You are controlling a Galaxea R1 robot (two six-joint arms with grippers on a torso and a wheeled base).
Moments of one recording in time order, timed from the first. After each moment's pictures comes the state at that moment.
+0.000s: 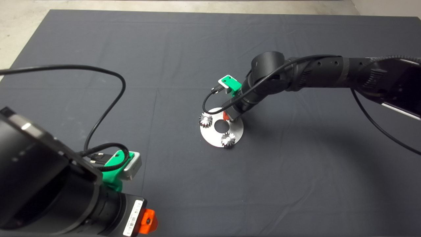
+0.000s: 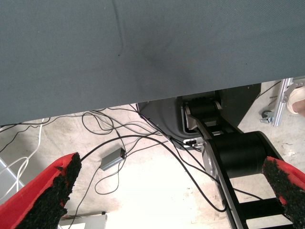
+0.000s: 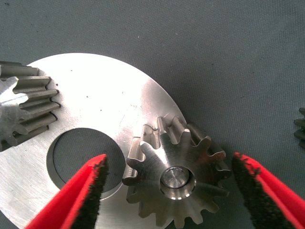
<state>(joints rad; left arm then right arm) -0.56 2.38 -0.30 0.04 1.53 -1.93 0.31 2.79 -1.28 -0.56 -1.40 0.94</state>
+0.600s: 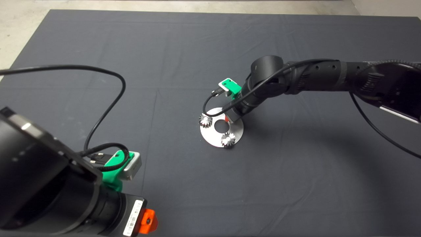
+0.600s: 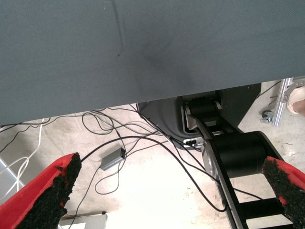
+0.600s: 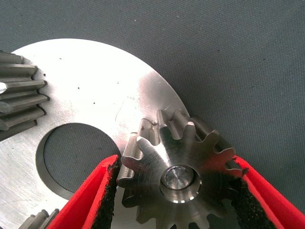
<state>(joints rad) -0.56 2.38 -0.30 0.04 1.53 -1.93 0.29 2.79 -1.29 -0.57 -1.40 0.94</state>
